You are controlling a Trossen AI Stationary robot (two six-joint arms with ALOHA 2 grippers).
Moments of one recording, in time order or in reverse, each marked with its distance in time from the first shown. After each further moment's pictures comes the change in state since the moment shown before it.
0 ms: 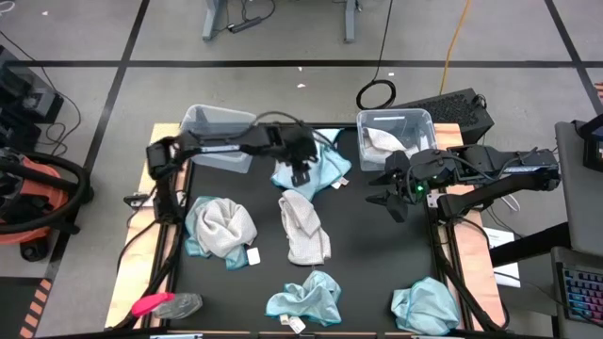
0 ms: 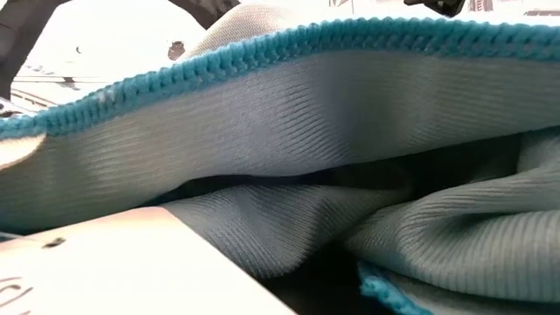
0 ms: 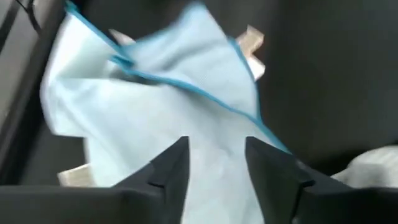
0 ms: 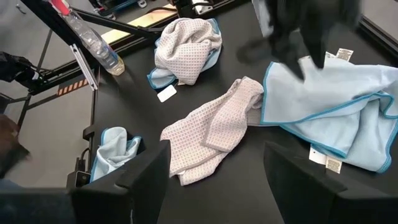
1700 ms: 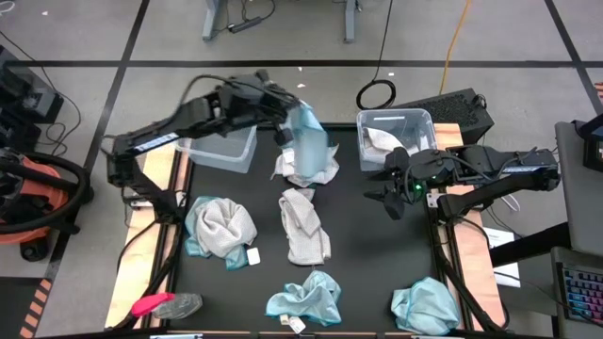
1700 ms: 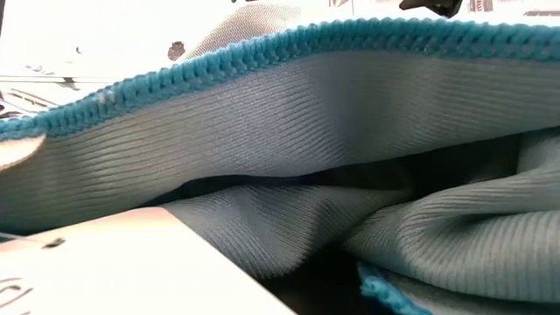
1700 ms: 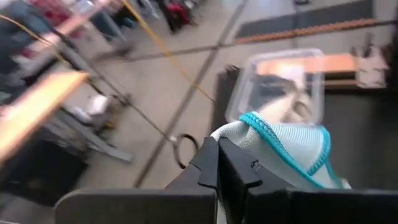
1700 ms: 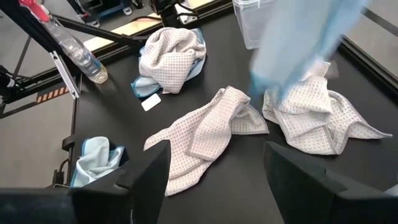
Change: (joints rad) left arm -0.004 -0.361 0.278 0.004 -0.324 0.214; right arm 0.000 0.006 0.000 0.009 0.075 -0.021
